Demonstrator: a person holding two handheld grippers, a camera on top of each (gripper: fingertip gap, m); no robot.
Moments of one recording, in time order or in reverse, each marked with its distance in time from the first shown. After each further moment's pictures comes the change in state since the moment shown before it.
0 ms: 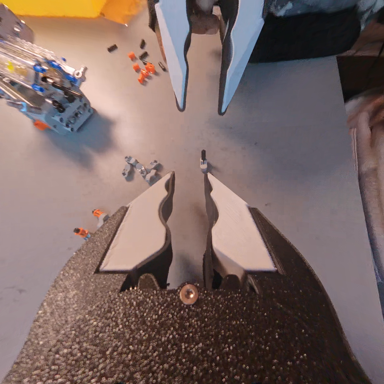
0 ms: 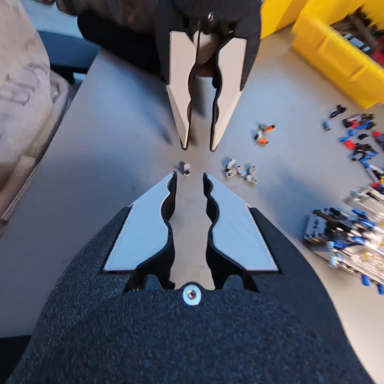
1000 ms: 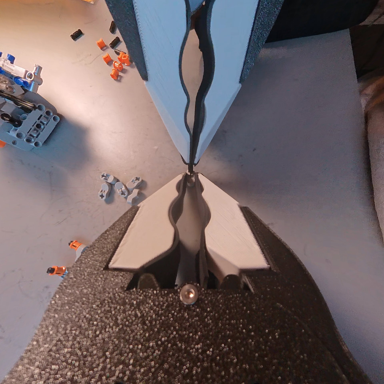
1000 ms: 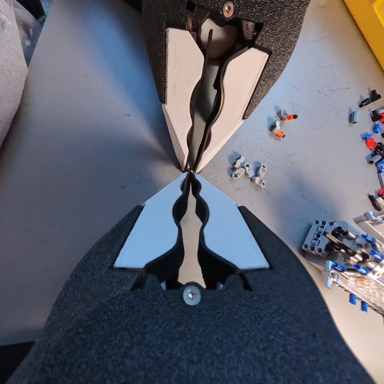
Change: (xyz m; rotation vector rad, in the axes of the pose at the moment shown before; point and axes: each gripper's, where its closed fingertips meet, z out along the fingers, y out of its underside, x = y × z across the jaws) left arm 0.010 -0.002 0.031 -0.079 0.029 0.048; right arm -0.002 0.011 0.027 -0.234 0.003 -0.091
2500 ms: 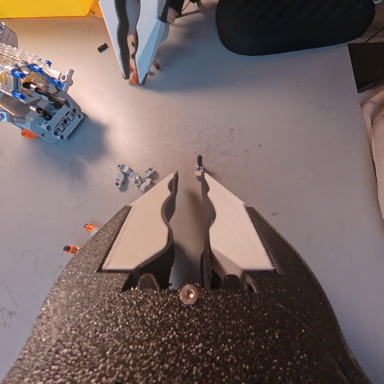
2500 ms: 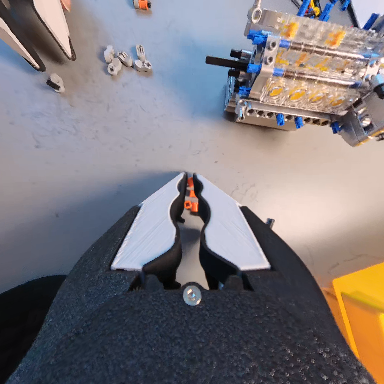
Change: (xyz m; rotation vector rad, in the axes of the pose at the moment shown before) left arm -0.009 0.002 -0.015 0.077 -0.042 -0.013; right arm 0.071 0.113 -0.052 -0.068 0.207 0.438
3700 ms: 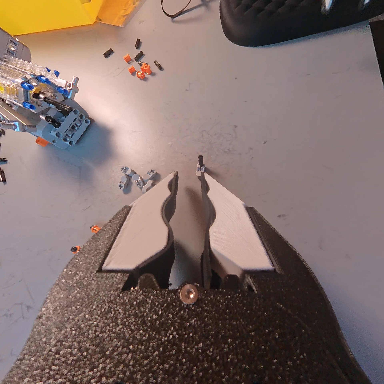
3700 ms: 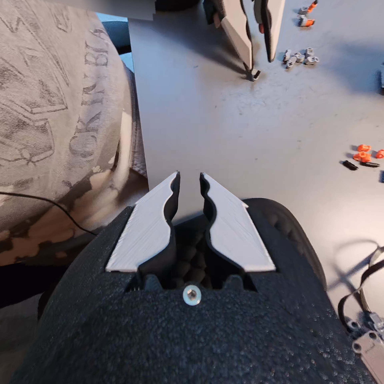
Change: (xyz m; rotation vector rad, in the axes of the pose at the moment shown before) left arm -0.001 0.002 0.005 -0.018 -0.068 0.067; right arm -0.186 0.024 -0.093 0.132 -0.181 0.042
